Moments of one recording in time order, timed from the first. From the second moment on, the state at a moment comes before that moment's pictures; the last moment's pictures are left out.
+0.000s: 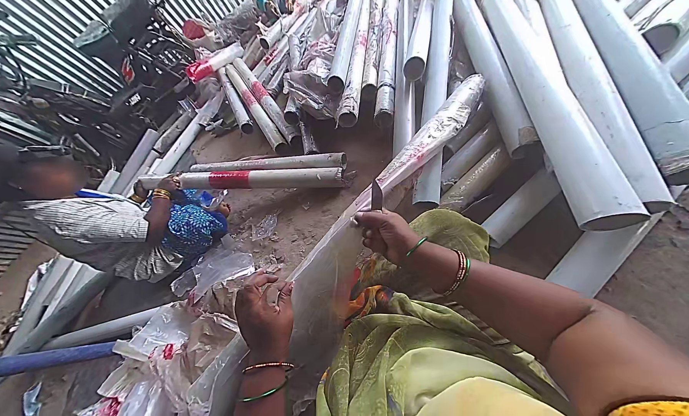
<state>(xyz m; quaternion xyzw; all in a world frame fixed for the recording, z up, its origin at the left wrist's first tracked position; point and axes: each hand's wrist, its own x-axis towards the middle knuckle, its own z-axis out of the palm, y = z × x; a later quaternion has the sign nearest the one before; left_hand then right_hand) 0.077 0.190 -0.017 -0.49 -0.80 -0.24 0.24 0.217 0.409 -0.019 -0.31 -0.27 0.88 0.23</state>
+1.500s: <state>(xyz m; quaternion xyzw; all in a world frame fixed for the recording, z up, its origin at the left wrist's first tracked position) 0.099 0.127 -0.003 -0.37 -0.81 -0.45 -0.01 0.178 0.423 0.013 -0.32 -0.29 0.87 0.23</state>
